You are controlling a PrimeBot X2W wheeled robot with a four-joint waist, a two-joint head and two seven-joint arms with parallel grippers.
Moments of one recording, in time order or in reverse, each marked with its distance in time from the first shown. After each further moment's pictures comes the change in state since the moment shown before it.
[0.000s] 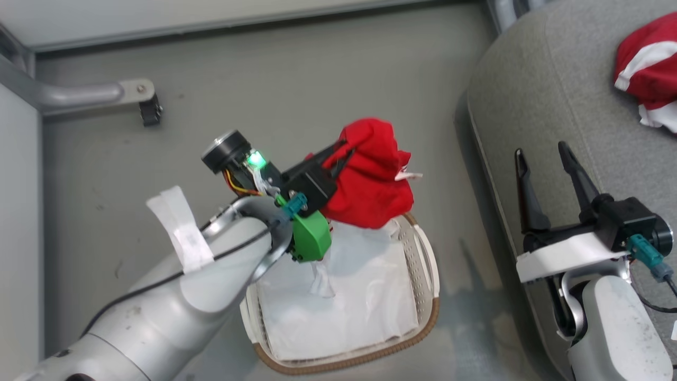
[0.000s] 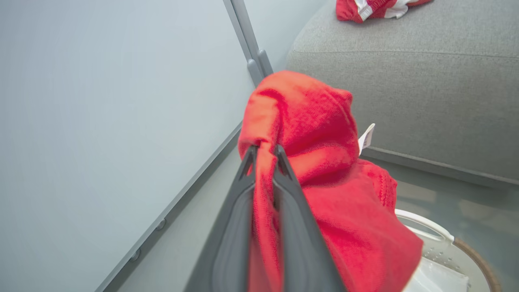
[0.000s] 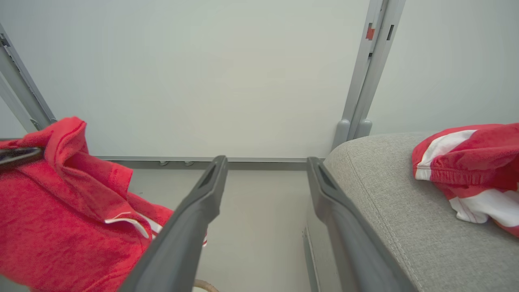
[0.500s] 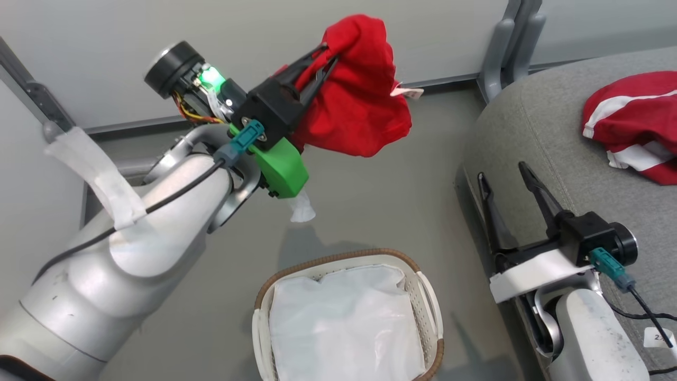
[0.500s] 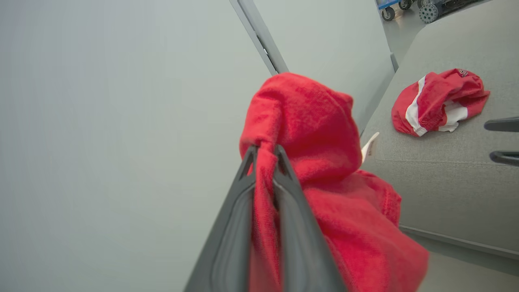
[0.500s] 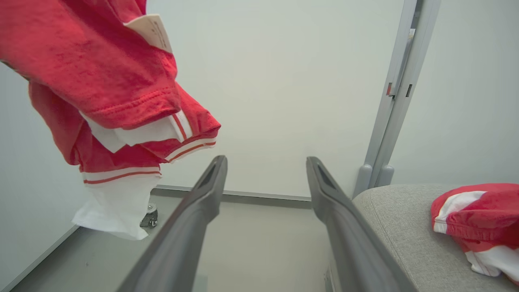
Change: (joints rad) left arm -0.118 0.149 0.109 -0.311 -0.064 0.008 0.128; right arm 0.031 0.000 0.102 0.019 -0.006 0.000 0.000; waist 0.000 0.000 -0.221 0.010
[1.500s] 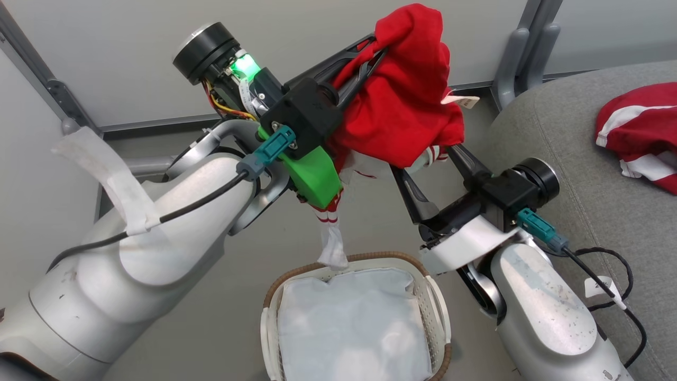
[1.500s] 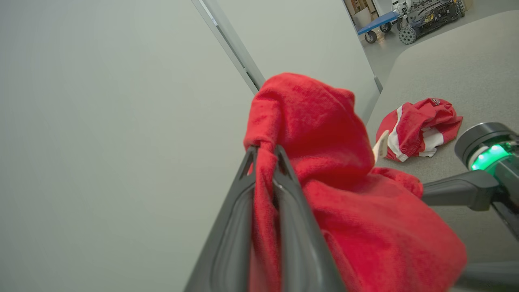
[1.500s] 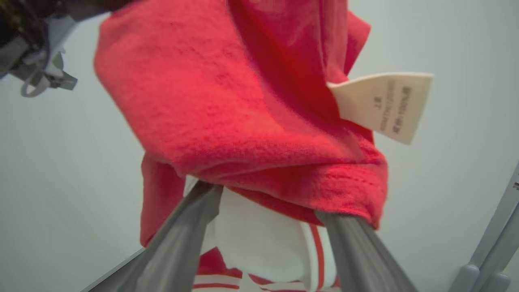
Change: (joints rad) left arm -0.041 -0.003 -0.035 -0.147 -0.016 0.003 0.043; right arm -0.212 0.000 0.287 0.008 0.049 0.000 0.000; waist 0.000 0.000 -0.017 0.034
